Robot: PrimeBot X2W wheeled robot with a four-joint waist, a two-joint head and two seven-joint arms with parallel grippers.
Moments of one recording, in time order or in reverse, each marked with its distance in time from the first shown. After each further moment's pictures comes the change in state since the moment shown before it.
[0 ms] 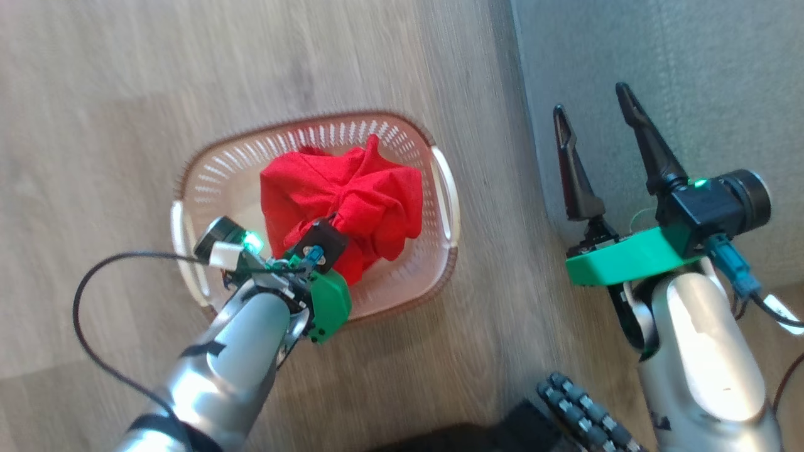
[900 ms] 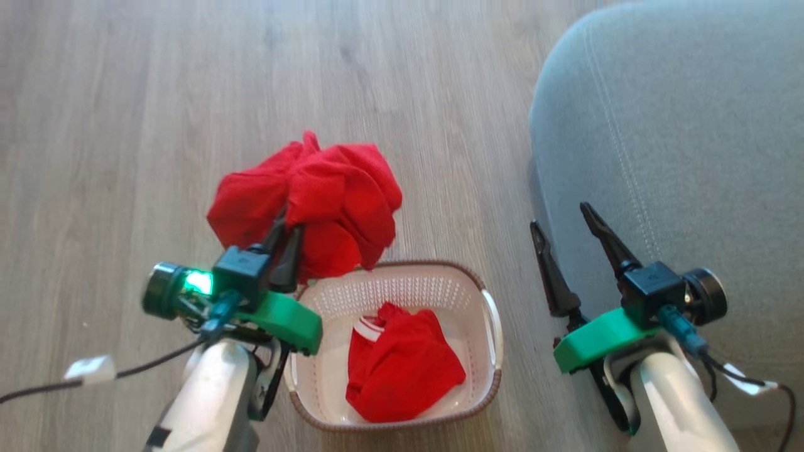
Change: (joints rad) left arm 0.388 0.022 0.330 -0.646 -0.066 0.067 0.000; right arm 0.172 -0.003 0.033 0.140 -0.004 0.000 0.000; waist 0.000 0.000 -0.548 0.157
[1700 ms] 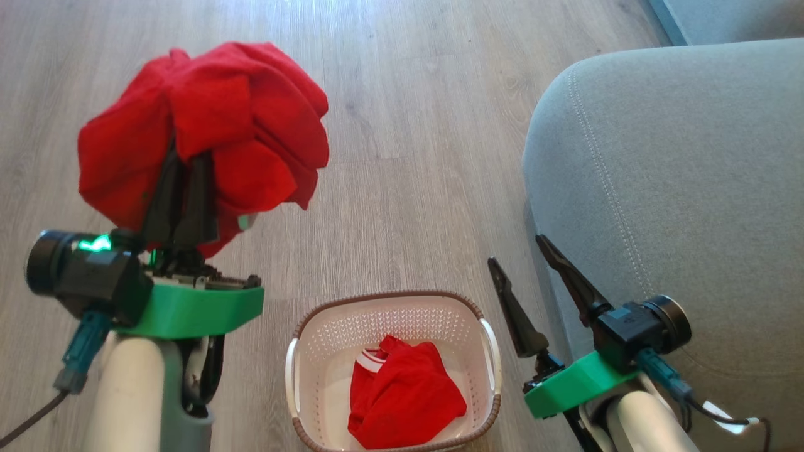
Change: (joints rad) left arm 0.088 -0.046 0.249 -0.463 -0.002 -0.064 -0.005; right arm 0.112 -0.009 0.131 -0.133 0.078 0.000 0.000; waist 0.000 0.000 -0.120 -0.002
